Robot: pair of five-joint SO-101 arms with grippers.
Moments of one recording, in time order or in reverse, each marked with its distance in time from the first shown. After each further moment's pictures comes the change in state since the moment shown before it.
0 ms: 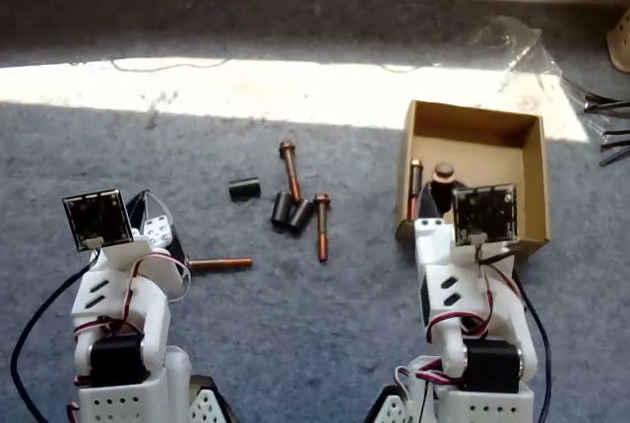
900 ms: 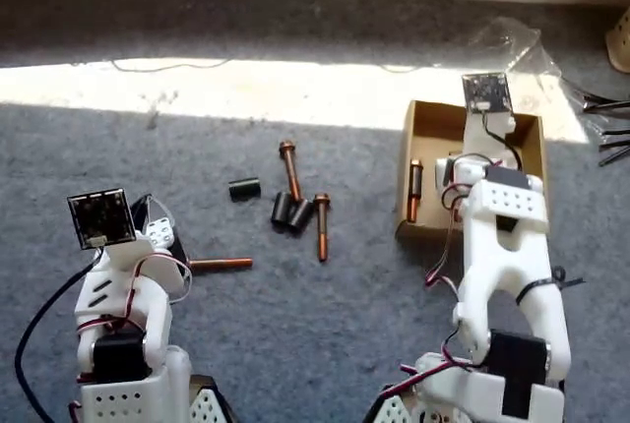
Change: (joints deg) left arm -0.1 0.0 1.8 0.0 -0.1; right arm 8.7 79.5 -35.3 -9.3 2.7
